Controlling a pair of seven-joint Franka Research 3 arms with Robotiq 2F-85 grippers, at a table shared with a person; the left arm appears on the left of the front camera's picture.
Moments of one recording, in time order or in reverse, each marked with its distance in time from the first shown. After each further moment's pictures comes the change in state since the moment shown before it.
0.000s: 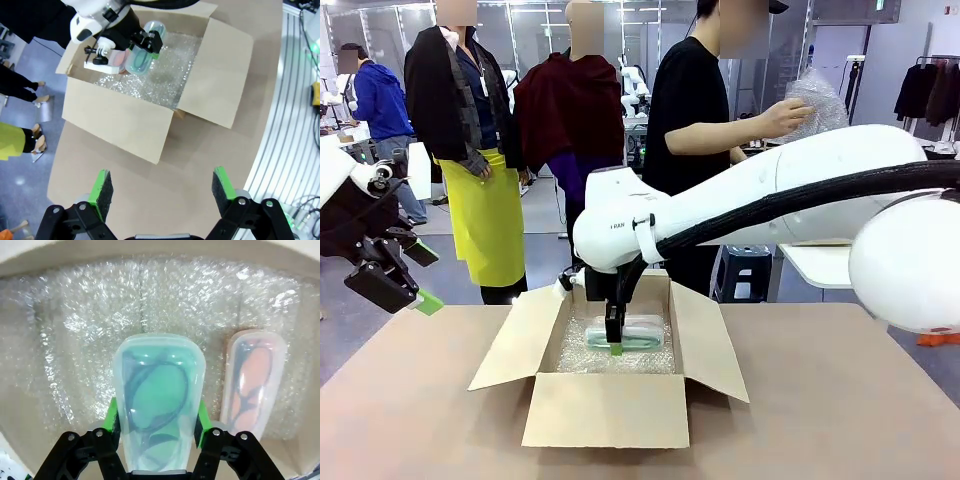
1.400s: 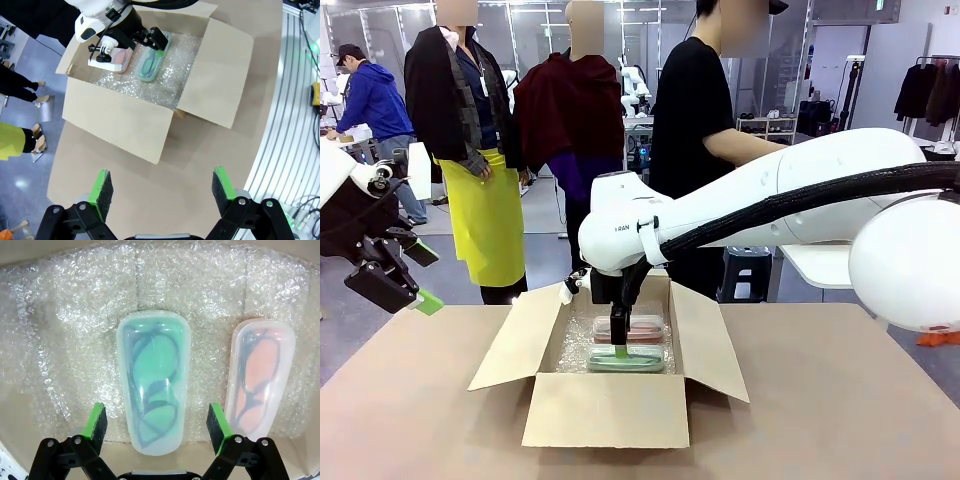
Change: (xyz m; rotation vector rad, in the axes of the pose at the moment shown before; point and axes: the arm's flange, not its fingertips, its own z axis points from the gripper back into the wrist) left arm 0.000 0.000 0.000 0.000 0.000 0.000; right arm -0.008 -0.005 -0.004 0.011 0.010 -0.011
